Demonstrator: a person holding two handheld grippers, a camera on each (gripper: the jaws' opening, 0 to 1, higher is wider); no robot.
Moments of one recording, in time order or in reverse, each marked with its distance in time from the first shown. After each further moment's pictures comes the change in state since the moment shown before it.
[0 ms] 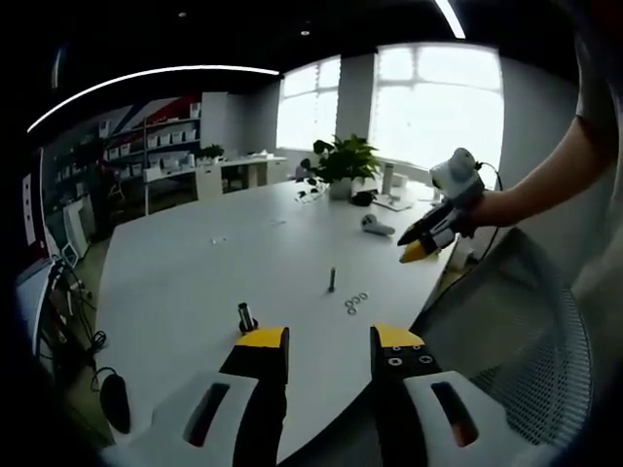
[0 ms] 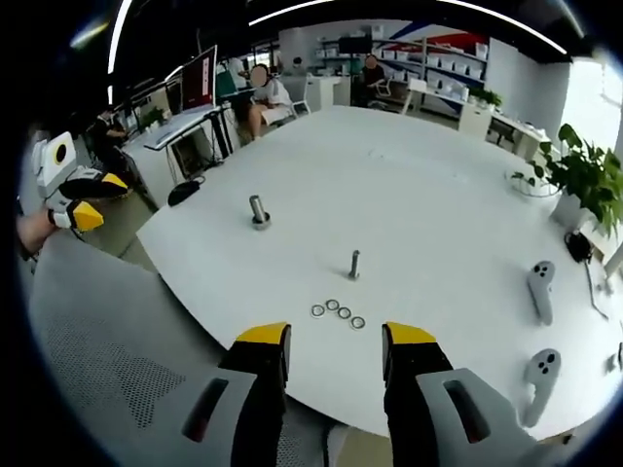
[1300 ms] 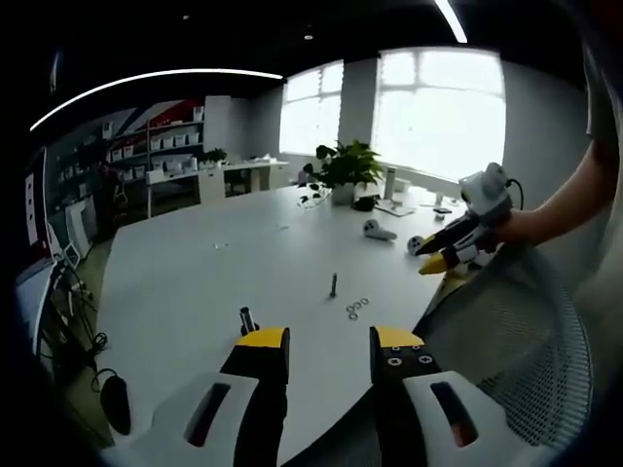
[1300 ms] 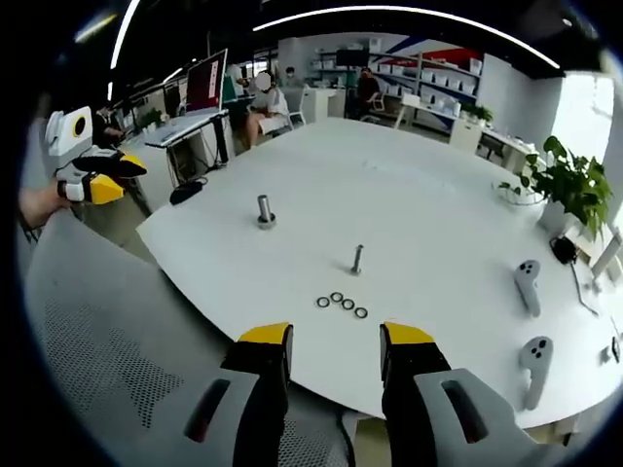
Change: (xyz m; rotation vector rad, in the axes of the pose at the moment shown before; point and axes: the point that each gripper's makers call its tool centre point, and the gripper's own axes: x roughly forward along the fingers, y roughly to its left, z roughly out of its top) left arm 0.000 -0.001 0.006 0.013 -0.022 0.004; right arm -0.036 0.018 -0.011 0.005 -0.116 -0.073
